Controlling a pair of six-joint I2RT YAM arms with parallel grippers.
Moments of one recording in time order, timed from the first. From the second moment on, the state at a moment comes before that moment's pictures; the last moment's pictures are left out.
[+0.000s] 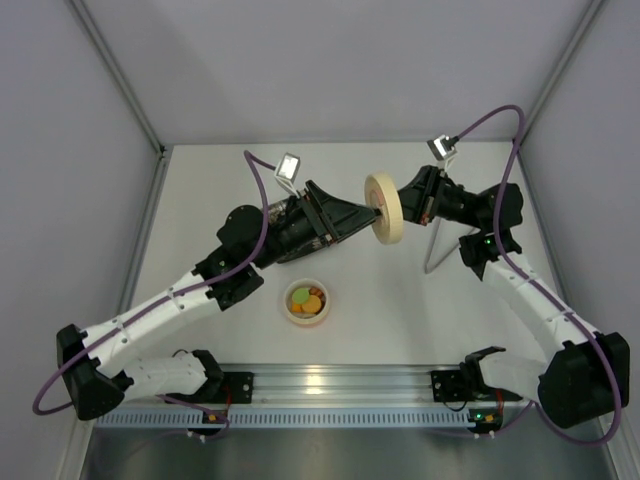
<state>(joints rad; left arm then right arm) -0.93 1.13 1.06 0.32 0.18 -1.21 0.29 1.15 0.87 0.74 -1.02 1.30</state>
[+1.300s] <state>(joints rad) -0.97 1.13 1.07 0.27 0.16 -1.18 0.29 1.11 0.94 0.48 -1.01 1.11</state>
